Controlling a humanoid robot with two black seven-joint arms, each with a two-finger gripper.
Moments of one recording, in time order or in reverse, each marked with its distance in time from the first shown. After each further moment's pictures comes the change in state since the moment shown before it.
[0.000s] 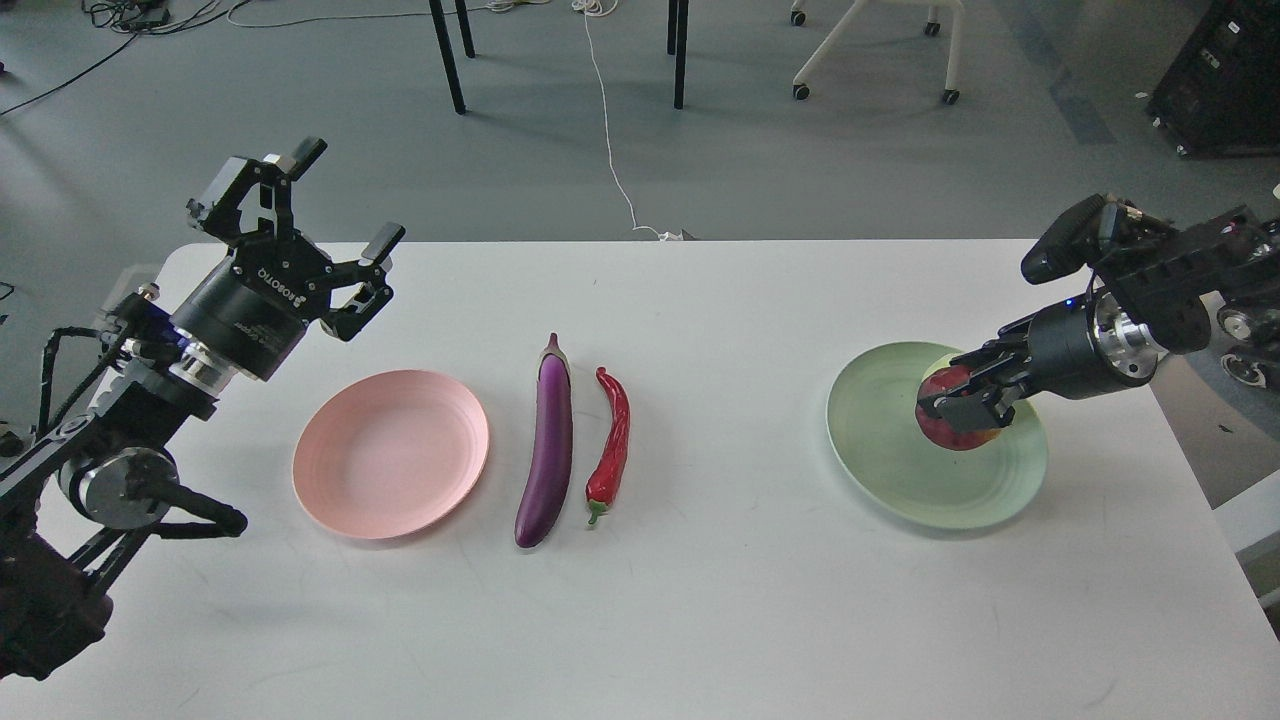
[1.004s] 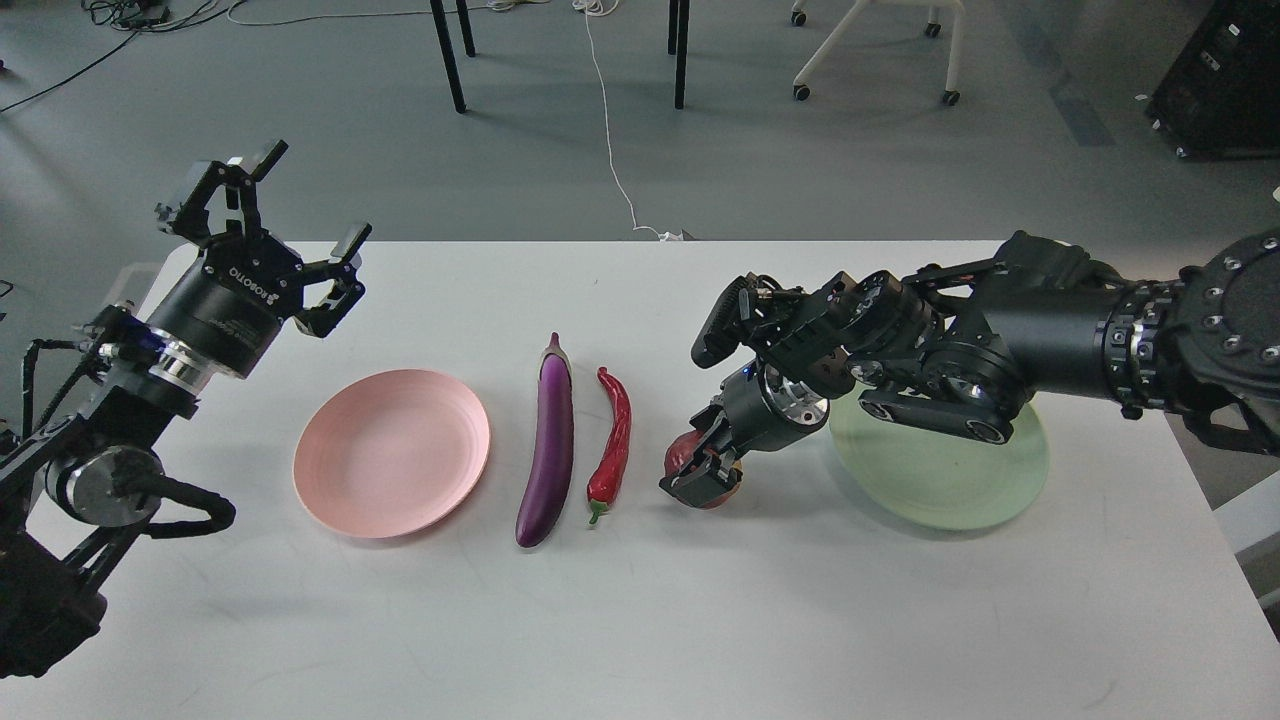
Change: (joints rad) left arm -0.005 -0.004 -0.012 0.079 -0.069 0.000 -0.002; right arm -0.117 0.684 0.048 -0.319 0.103 0.025 0.000
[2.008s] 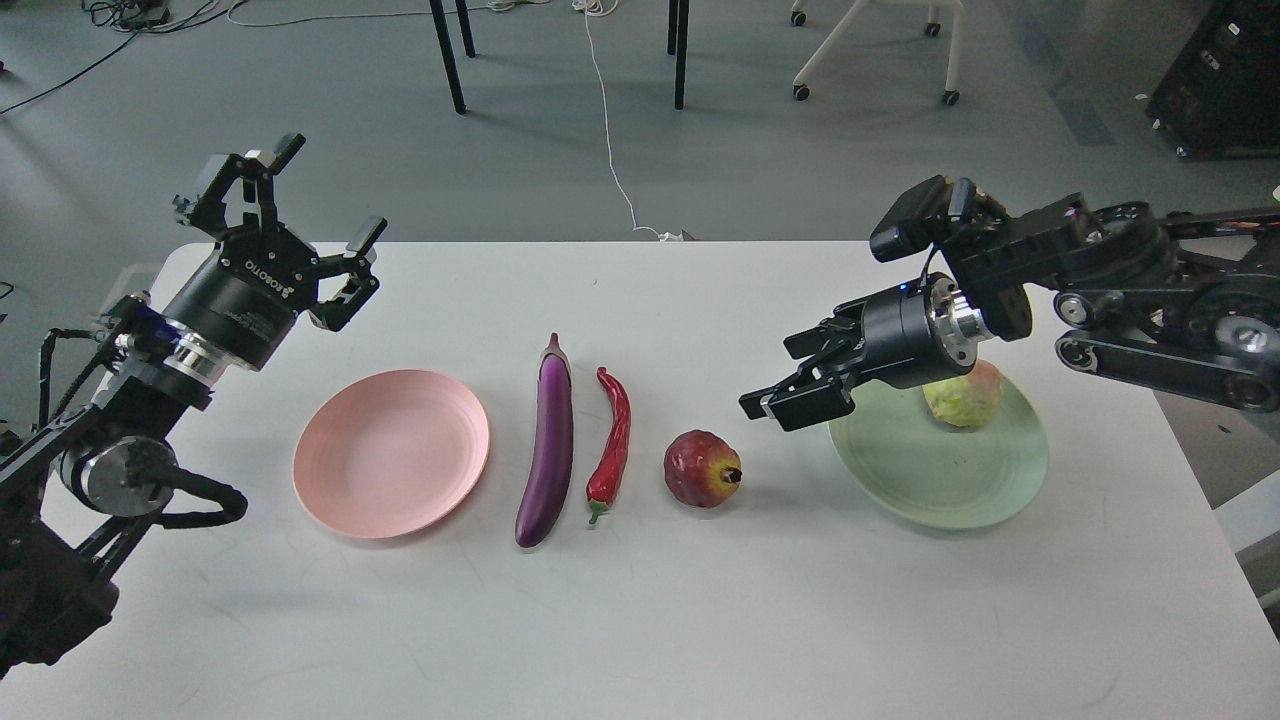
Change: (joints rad) left arm -0.030 -0.008 0.027 0.006 0.000 0.000 0.001; right arm 0.087 -0.440 0.178 0.356 -0.001 -0.003 0.000
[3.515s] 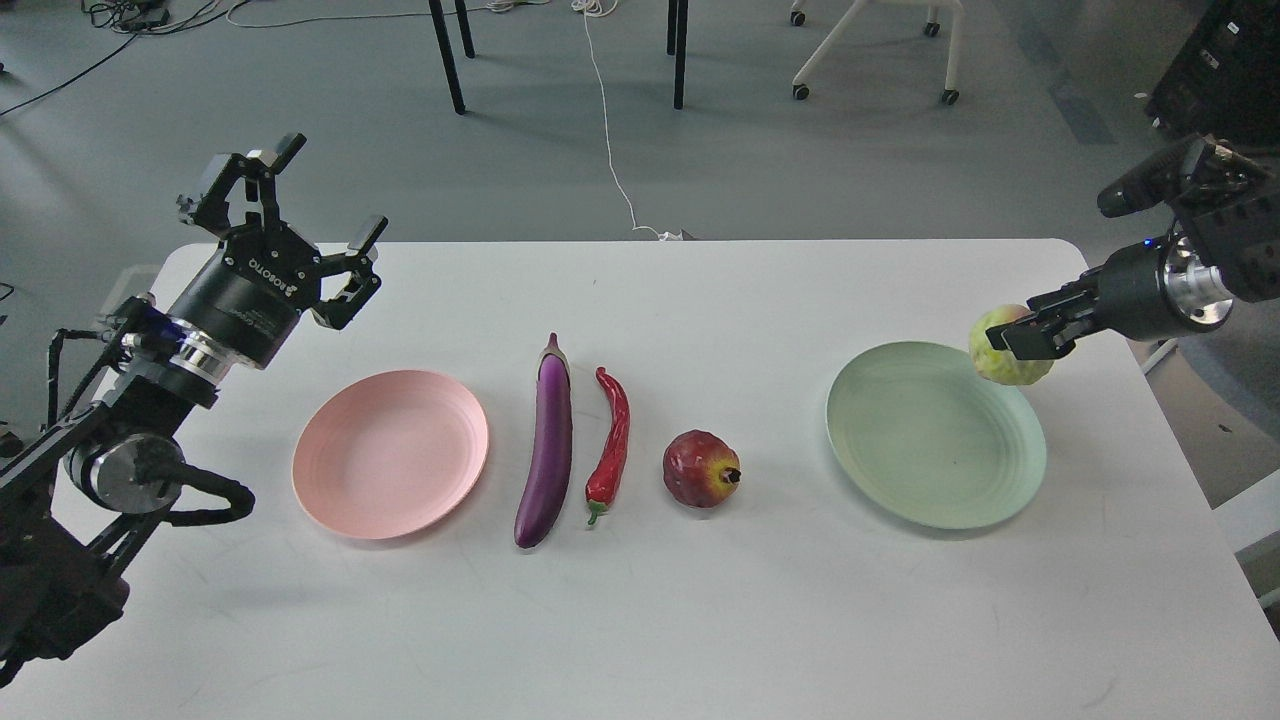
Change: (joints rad) left arm -0.016 -0.029 0.003 0.027 -0.002 0.000 0.000; right arm -0.048 -0.280 -0.109 -0.243 -0.116 0.033 0.000
